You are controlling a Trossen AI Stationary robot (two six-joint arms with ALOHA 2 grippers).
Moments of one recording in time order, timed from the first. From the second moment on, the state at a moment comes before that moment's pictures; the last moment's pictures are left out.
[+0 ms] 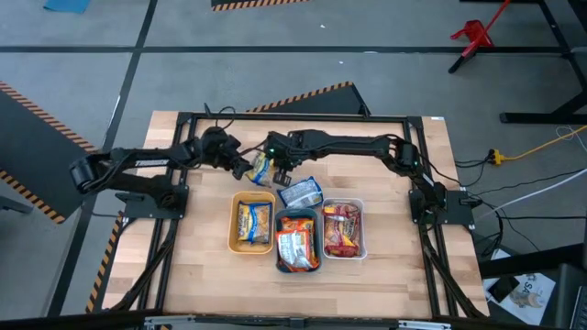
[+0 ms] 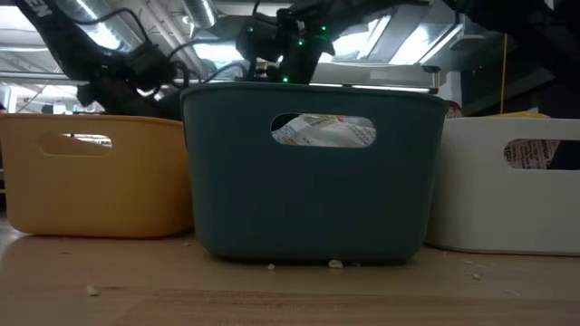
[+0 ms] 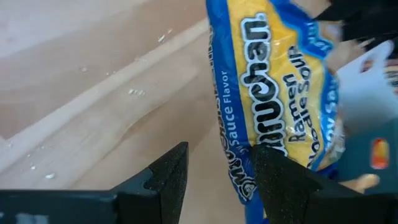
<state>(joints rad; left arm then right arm) 0.62 1.16 0.37 0.11 0.33 -0.44 -0.18 2.24 1.97 -0.83 0.10 0.04</state>
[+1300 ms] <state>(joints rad) -0.12 0.67 0.38 -0.28 0.15 -1.06 0.11 2.24 2.11 -0.86 0.07 0.18</state>
